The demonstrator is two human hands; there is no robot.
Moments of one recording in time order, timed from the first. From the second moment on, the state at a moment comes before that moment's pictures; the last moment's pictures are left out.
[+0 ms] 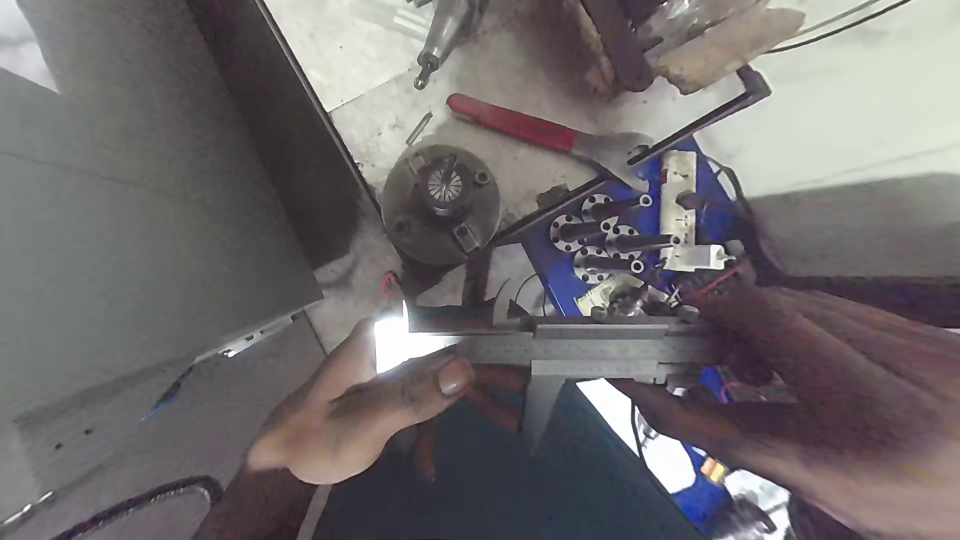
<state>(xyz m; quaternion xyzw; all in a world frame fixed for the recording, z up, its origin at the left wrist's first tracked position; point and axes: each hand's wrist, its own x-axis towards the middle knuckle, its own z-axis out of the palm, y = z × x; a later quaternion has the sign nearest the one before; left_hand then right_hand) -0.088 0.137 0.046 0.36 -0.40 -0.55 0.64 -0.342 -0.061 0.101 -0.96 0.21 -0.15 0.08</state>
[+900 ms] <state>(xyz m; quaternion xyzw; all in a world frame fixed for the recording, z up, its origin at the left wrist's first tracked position) -0.088 0.139 0.051 0.36 -0.40 -0.54 0.65 -0.342 -0.058 0.103 -0.96 0.21 -0.15 0.08</state>
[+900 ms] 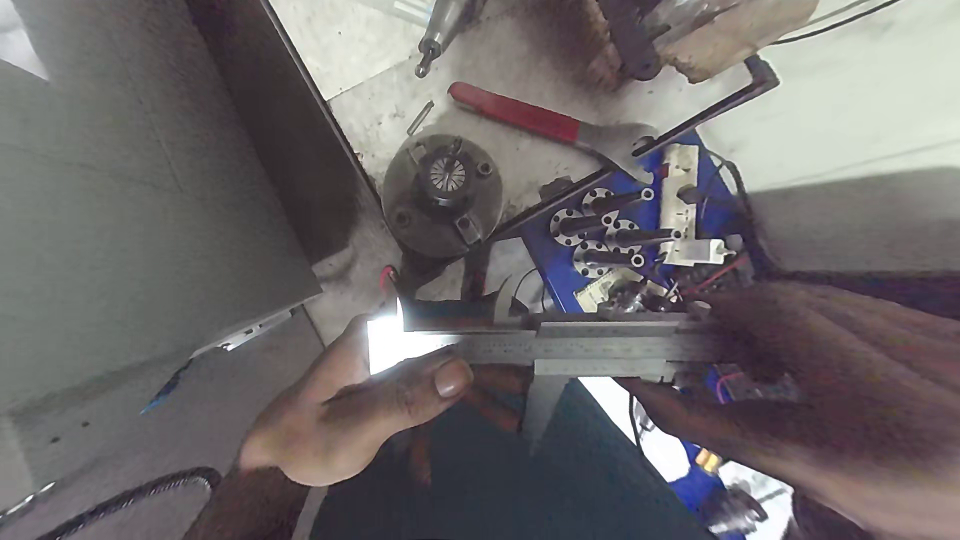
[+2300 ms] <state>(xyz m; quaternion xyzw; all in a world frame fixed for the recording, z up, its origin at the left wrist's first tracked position) -0.084 0.139 0.048 0.38 -0.40 -0.53 0.64 -0.339 -0.060 0.106 -0.96 0.21 -0.13 0.10</state>
